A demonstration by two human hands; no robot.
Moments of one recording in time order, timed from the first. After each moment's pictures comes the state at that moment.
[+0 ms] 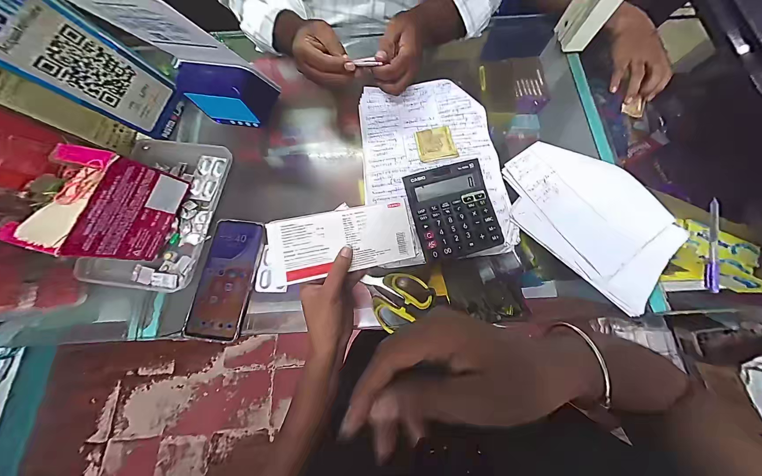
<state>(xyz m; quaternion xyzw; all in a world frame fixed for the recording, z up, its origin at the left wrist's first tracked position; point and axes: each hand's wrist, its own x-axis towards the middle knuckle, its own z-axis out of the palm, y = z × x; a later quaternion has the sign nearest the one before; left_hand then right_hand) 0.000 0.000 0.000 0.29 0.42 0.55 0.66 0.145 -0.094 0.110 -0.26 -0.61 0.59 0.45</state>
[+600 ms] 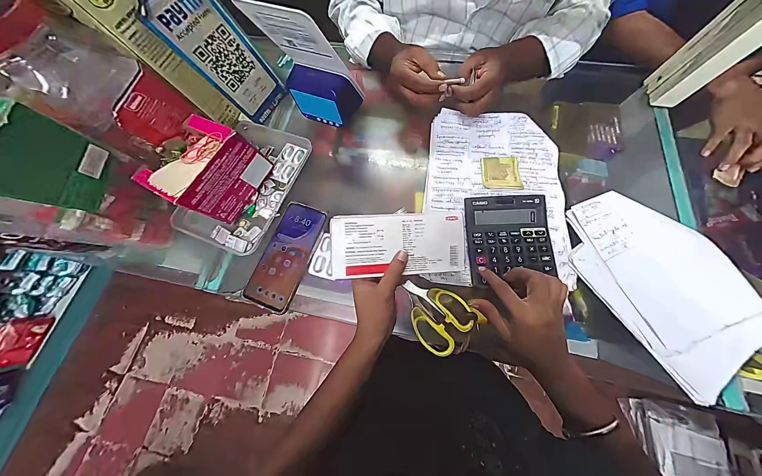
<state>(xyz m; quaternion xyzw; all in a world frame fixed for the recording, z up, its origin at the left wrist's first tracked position) 0.003 0.003 -0.013 0.31 0.40 0.59 0.64 0.201 -0.103 -0.028 -0.68 -0.66 -0.12 0.30</state>
